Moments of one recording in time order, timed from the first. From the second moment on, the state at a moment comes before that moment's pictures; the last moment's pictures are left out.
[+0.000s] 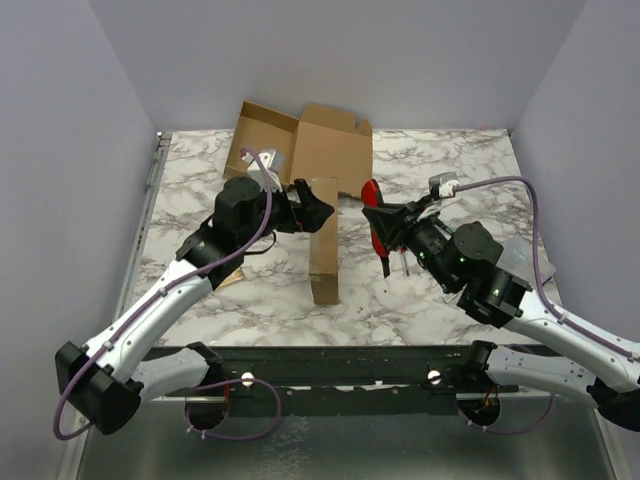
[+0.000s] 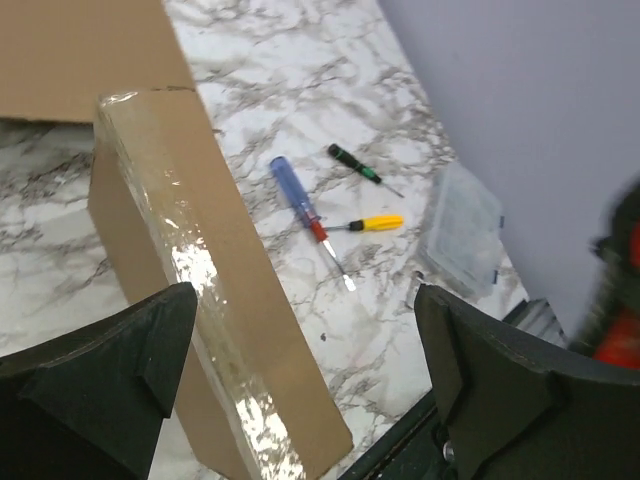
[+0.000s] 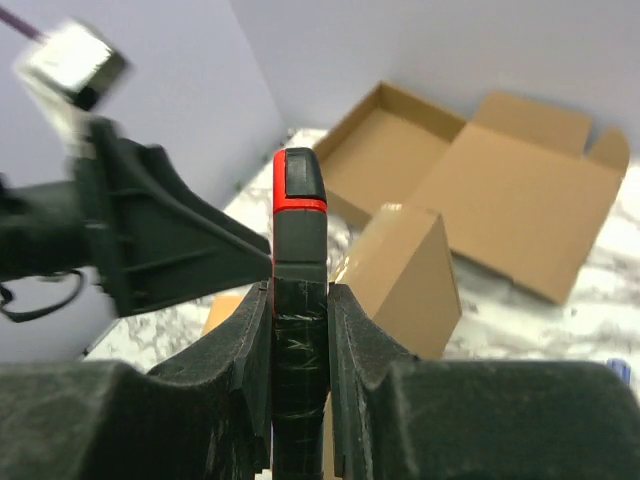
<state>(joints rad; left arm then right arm) -0.62 1.13 1.07 -0.25 0.09 -0.57 0.98 0.88 0.88 0.14 0.37 0.24</state>
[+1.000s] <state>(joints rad) -0.69 0.99 0.73 0.77 0.65 -0.94 0.94 1.07 0.95 0.58 -0.05 0.60</state>
